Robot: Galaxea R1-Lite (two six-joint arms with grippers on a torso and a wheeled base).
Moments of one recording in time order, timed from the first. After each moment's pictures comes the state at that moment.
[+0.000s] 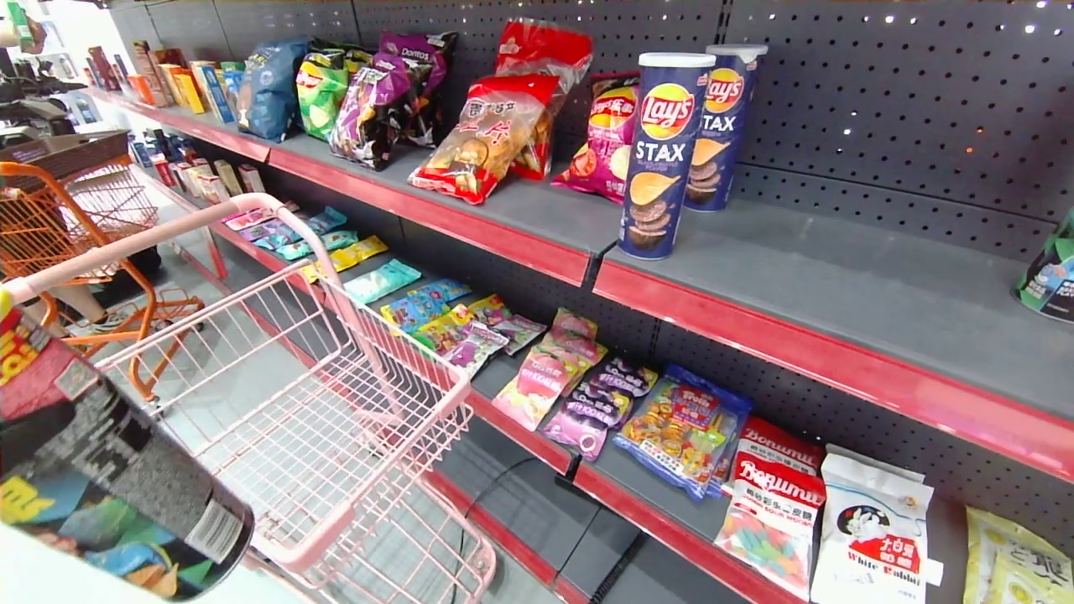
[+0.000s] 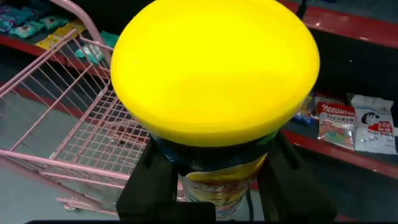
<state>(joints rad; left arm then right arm) -0.05 0.71 -0.62 0.07 -0.26 -0.02 0.00 0.00 0.00 0.00 0.00 0.00</state>
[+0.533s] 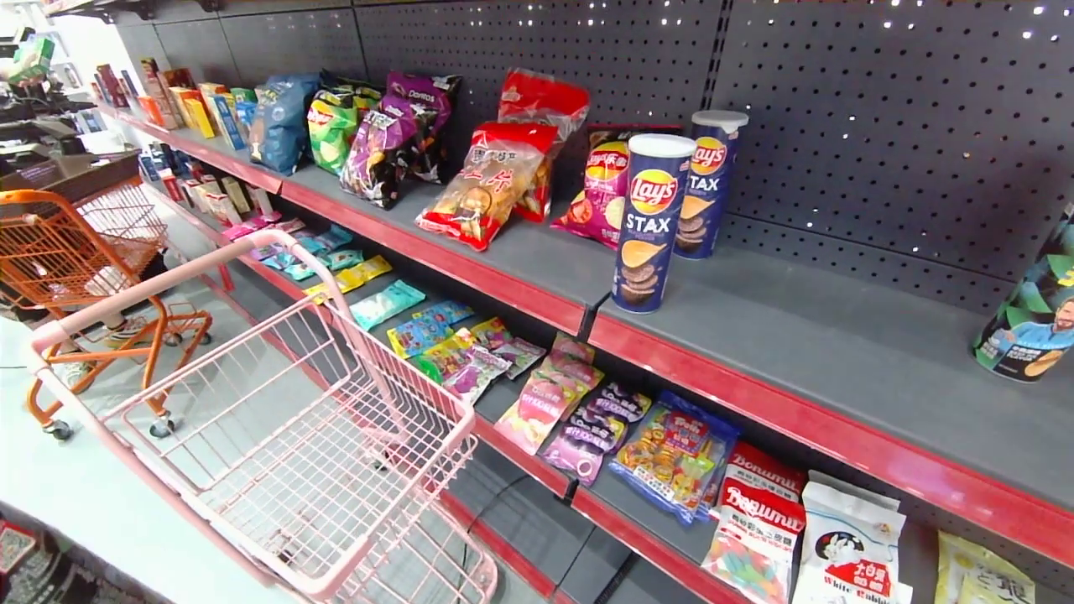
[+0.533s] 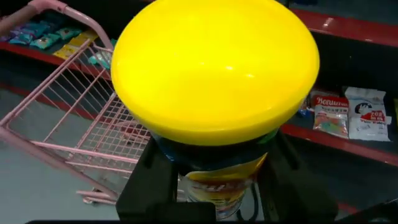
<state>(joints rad) -0.05 0.42 -0.51 0.24 -0.25 0.04 0.00 0.00 0.00 0.00 0.00 0.00</state>
